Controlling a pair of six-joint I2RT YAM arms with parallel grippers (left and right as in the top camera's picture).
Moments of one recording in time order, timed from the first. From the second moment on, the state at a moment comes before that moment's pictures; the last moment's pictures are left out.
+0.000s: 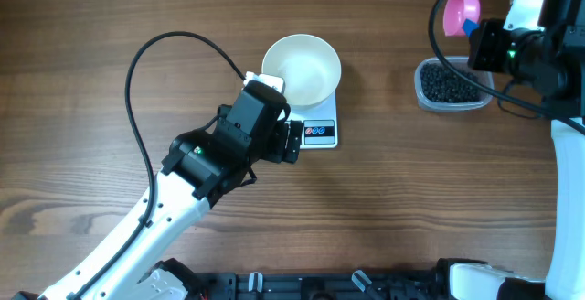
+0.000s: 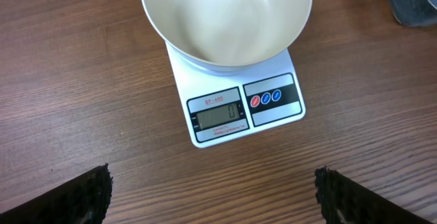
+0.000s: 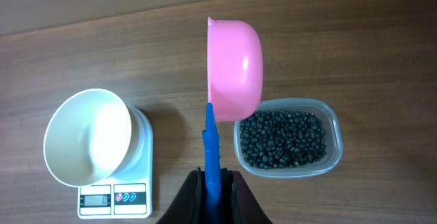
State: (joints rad) left arm -0.64 1.26 1.11 -0.81 -0.16 -0.33; right arm -0.05 1.43 1.74 -1.14 -0.12 0.10
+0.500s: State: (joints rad) left arm -0.62 1.26 1.11 -0.80 -0.15 -0.40; right arm -0.05 1.43 1.74 -1.15 -0.12 0.10
